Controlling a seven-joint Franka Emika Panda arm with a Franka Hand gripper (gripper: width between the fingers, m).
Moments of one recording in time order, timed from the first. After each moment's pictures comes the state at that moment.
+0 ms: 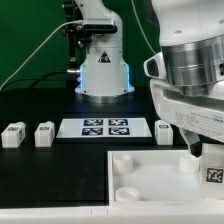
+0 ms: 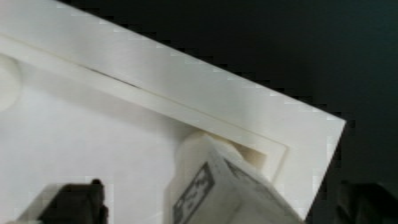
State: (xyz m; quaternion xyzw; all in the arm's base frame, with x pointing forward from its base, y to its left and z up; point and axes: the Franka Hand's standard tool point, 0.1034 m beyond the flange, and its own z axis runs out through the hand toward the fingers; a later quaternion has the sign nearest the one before) arm 0.622 0.123 0.068 -0.85 0.52 0.04 0.11
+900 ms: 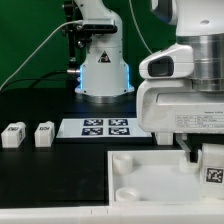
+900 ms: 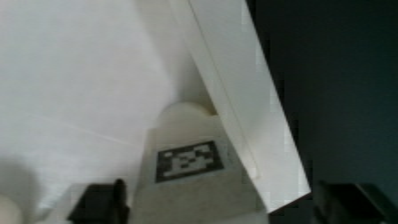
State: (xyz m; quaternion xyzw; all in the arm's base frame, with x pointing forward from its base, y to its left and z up) arm 0.627 0.126 0.073 -0.98 0.20 0.00 0.06
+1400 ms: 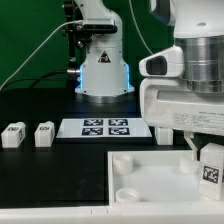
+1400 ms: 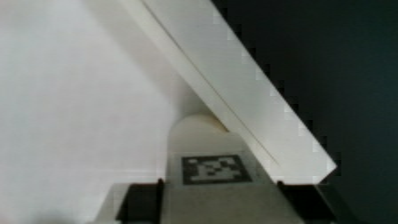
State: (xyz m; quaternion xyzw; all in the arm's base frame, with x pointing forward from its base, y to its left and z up) arm 0.627 0.122 0.071 -0.90 0.43 0.02 0.07
